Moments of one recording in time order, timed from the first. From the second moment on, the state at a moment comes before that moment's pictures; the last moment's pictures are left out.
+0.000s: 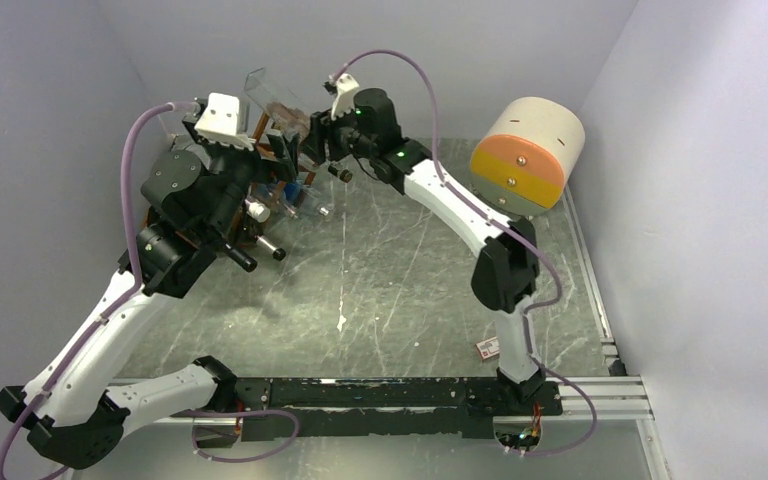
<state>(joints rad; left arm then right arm) -0.64 1.02 1.34 -0.15 -0.38 0.01 0.68 2.03 1.98 -0.17 -0.25 0.16</state>
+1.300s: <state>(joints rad) -0.64 0.94 1.36 -0.49 -0.36 -0.17 0.74 2.38 2.28 -0.25 -0.23 0.13</state>
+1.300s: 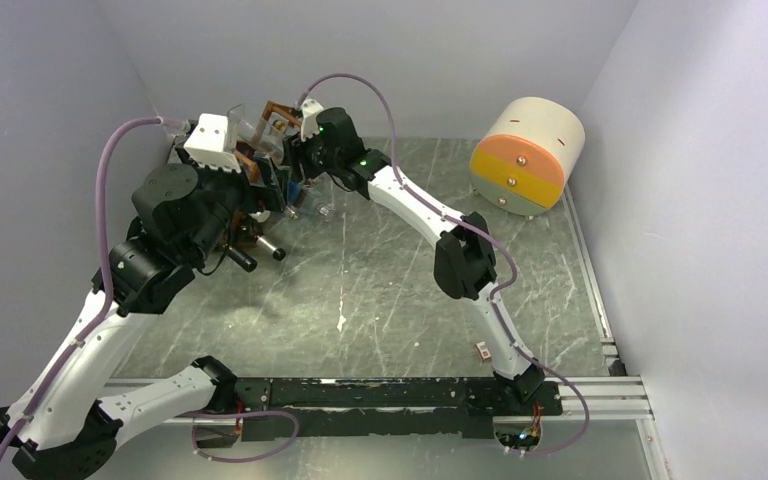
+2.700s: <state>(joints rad) -0.64 0.91 1.30 -0.52 -0.32 -0.12 0.74 2.04 1.94 -0.06 -0.17 0.17</state>
